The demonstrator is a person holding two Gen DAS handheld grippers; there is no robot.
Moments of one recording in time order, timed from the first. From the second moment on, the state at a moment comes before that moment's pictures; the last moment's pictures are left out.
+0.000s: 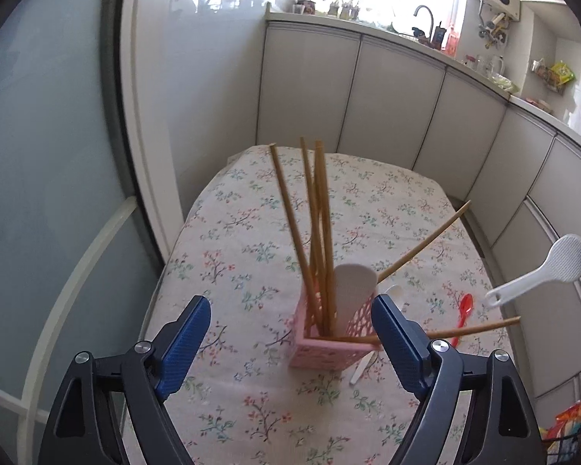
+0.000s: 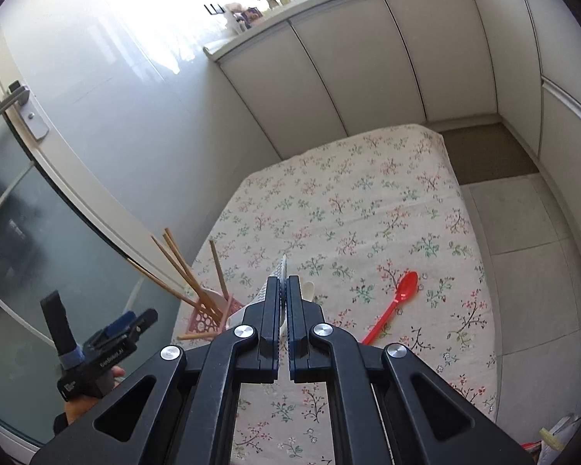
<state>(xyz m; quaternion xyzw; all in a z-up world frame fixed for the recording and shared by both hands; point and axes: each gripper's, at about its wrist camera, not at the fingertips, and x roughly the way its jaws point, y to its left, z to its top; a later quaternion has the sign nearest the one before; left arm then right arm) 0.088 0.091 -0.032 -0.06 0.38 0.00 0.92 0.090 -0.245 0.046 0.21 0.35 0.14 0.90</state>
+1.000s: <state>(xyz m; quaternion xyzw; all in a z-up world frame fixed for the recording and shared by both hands) 0.094 0.138 -0.076 -0.06 0.50 0.01 0.86 0.160 0.005 0.004 -0.15 0.41 0.11 0.89</state>
